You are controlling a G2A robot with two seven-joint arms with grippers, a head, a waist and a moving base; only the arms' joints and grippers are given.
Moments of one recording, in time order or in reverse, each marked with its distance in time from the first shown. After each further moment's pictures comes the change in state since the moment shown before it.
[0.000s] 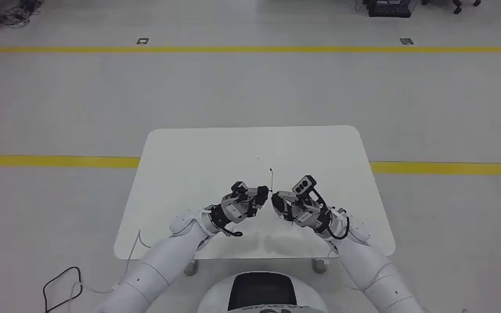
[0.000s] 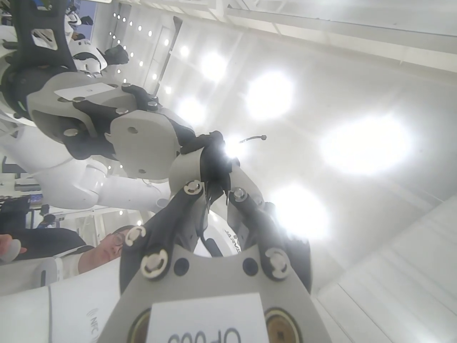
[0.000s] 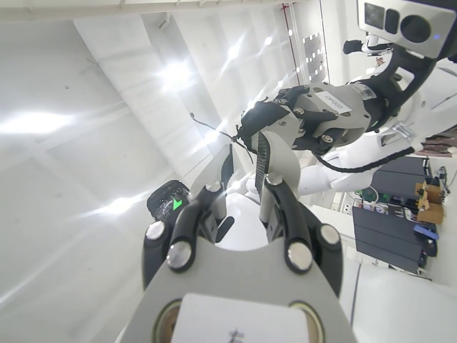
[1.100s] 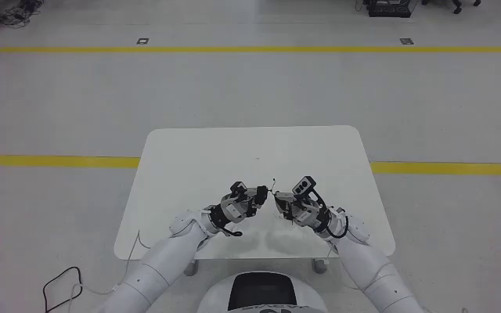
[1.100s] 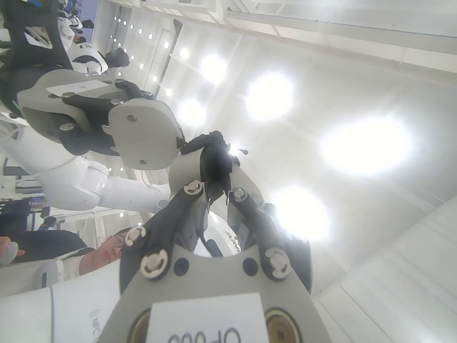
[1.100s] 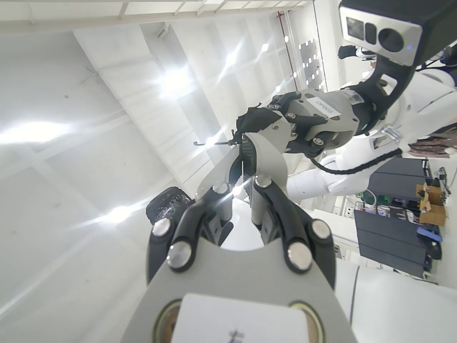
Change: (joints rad) left arm 0.007 -0.005 -0.014 0.003 0.010 -0.001 0.001; right arm 0.008 0.001 -0.008 0.021 0.000 0.017 -0.027
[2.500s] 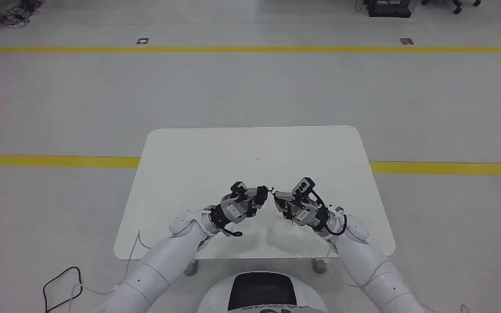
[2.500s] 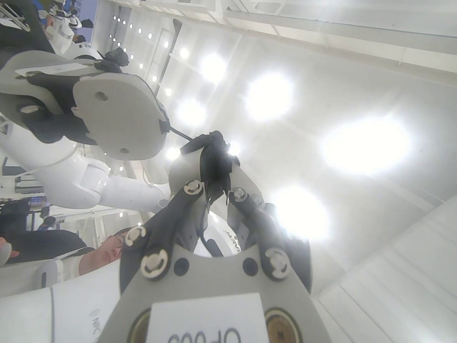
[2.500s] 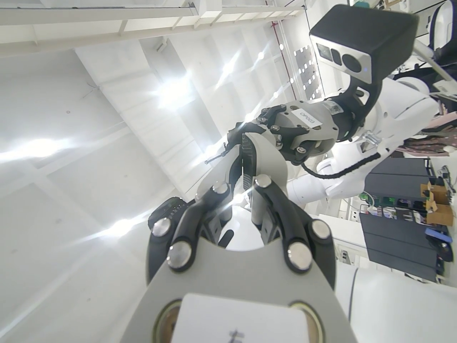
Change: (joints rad) left arm 0.000 -0.002 0.000 0.002 0.001 -0.001 -0.003; right arm 0.025 -0.002 -0.013 0.055 -0.002 0.022 -0.015
